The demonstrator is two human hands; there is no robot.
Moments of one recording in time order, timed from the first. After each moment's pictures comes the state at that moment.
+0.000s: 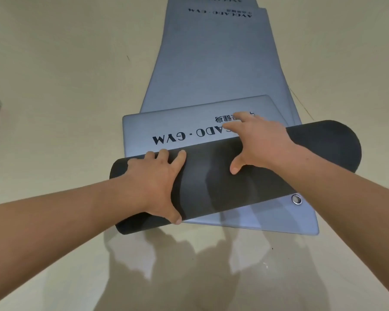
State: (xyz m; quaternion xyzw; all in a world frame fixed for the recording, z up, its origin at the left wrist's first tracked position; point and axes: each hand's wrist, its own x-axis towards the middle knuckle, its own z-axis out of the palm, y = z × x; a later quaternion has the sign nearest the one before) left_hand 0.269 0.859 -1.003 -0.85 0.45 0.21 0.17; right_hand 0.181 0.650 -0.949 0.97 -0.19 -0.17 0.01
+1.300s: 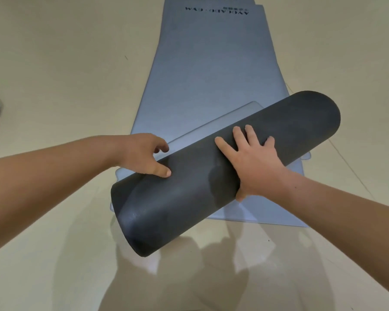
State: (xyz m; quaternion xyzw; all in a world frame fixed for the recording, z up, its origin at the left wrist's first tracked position) left_hand 0.328 0.856 -0.977 -0.83 0.36 0.41 -0.03; right_hand 0.140 0.669 -0.982 0.95 -0.13 -0.23 0.15
